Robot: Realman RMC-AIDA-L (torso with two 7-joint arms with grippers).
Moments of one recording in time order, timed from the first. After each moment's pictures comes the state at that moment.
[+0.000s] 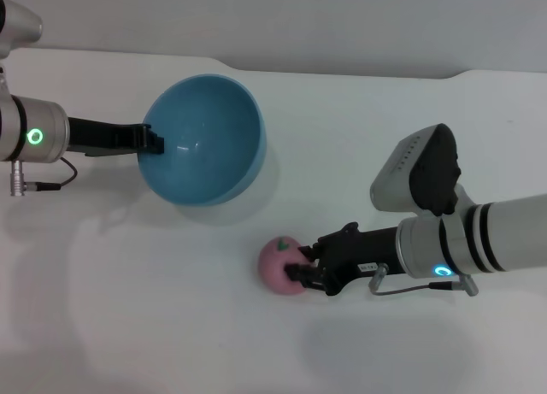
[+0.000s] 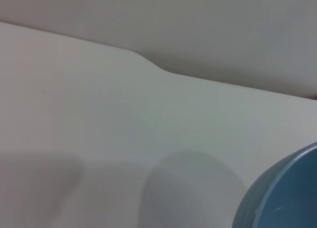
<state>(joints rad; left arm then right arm) -0.48 -2.01 1.11 0.90 2.21 1.08 -2.56 0.67 2.09 -1.91 -0.55 -1.49 -0.80 1.75</state>
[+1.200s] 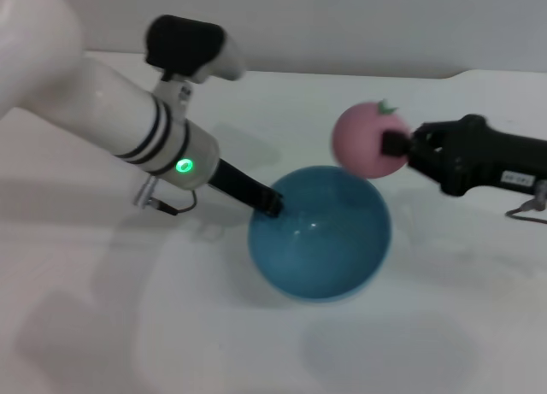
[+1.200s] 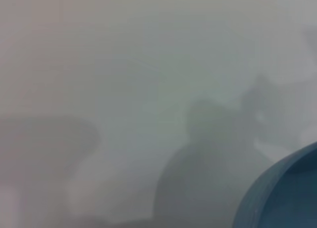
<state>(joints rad) -0.69 -2.07 1.53 0.87 2.27 1.12 -2.64 0.40 2.07 -1.15 -0.83 -1.54 -1.43 1.56</state>
